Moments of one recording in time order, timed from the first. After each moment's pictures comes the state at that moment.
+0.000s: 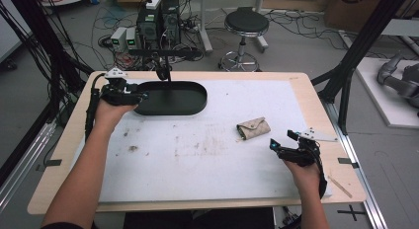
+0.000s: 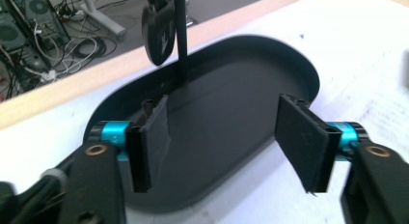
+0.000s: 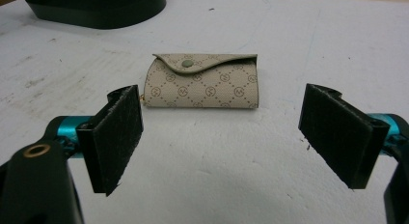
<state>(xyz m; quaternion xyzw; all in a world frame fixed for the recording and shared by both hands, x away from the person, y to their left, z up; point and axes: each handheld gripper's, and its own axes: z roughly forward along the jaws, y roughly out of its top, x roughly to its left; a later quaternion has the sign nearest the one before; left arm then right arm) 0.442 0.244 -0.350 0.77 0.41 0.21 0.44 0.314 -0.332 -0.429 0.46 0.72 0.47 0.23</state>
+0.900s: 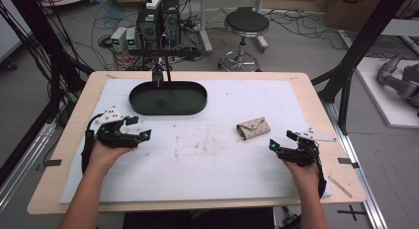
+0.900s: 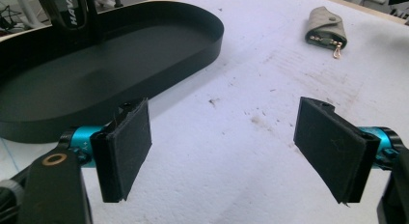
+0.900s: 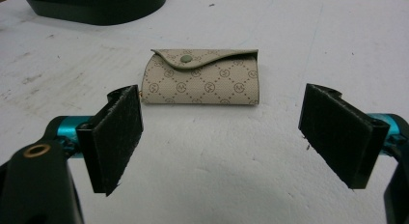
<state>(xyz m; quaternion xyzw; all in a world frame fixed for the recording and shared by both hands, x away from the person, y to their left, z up) 0.346 0.242 -0.408 0.77 0.35 0.17 0.51 0.316 -0.332 -0.434 0.46 0.72 0.47 0.22</state>
